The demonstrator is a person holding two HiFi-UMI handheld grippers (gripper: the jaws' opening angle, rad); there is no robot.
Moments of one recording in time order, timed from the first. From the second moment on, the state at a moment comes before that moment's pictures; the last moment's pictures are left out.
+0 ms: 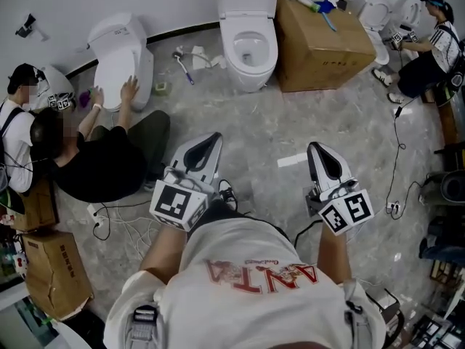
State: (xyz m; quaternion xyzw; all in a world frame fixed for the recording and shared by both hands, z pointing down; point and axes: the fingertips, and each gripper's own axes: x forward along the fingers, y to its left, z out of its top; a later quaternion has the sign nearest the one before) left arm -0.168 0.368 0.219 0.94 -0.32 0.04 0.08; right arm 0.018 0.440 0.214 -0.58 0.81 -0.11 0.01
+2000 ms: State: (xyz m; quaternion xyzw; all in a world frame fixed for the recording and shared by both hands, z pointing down) left arm -0.015 0.028 0.264 0.89 -0.42 0.09 0.13; right arm 0.202 0.045 0.295 -0.48 0.85 -0.21 0.00
